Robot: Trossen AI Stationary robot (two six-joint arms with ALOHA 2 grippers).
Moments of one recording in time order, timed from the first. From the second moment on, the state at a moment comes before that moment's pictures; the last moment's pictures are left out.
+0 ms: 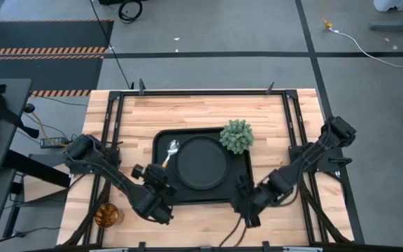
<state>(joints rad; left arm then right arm) -0.66 1.85 1.38 -1.42 -0.75 -1.87 0.65 1.66 1.30 -0.71 0.21 0.48</state>
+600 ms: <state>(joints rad) -0.63 1.86 1.17 -1.11 -0.55 -1.95 0.78 1.67 1.23 -0.57 0.22 0.66</state>
